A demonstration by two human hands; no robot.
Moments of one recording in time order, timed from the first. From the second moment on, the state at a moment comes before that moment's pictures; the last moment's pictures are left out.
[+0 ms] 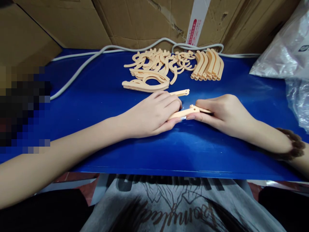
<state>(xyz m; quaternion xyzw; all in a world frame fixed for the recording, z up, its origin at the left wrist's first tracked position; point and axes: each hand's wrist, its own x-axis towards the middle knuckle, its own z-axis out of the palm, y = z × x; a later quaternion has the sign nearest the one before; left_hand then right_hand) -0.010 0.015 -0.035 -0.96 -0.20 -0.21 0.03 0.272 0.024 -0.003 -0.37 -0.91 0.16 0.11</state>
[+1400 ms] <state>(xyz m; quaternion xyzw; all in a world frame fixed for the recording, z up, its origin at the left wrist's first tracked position) -0.009 0.010 -0.030 -0.96 -0.23 -0.16 0.01 0.266 0.023 -0.004 -0.41 -0.91 0.09 0.02</state>
